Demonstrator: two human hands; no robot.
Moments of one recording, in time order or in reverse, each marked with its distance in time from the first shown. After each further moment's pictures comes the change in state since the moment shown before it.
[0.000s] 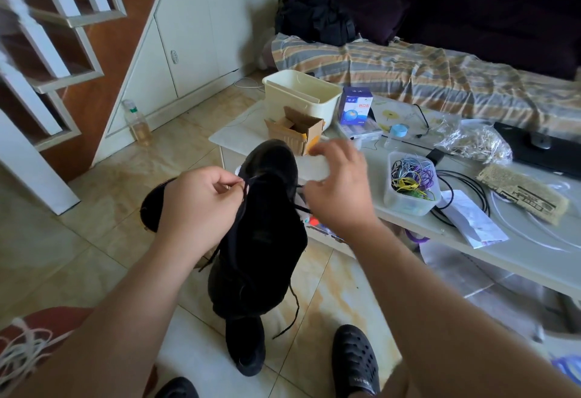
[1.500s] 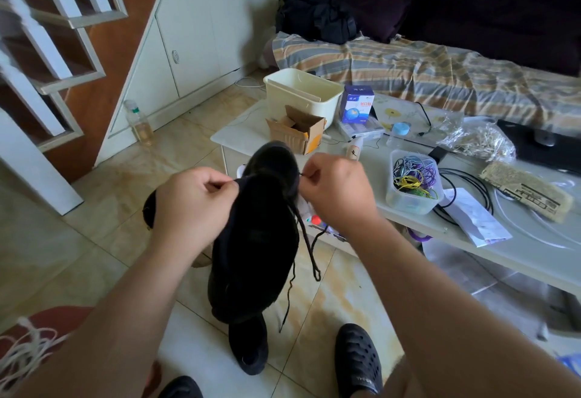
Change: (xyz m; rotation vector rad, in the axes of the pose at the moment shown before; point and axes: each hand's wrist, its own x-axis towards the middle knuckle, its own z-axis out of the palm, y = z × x) left_hand -0.001 0.000 -0.006 0.056 0.075 -0.031; right_hand 0.008 0.000 0.006 -0.145 -0.050 -0.041
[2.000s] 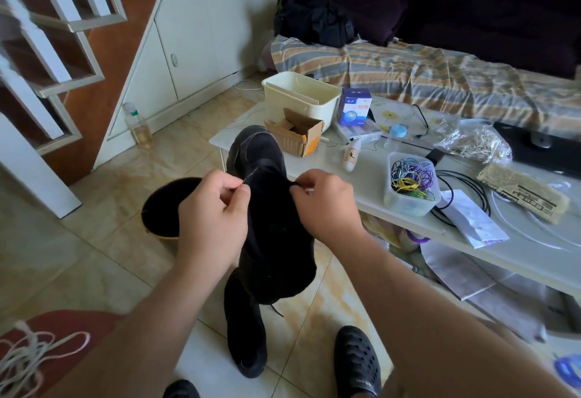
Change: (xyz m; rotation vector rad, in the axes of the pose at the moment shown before) left_hand -0.024 0.007 0.024 -0.124 0.116 0.119; right_hand -0.016 -0.014 0.003 0.173 -0.161 0.251
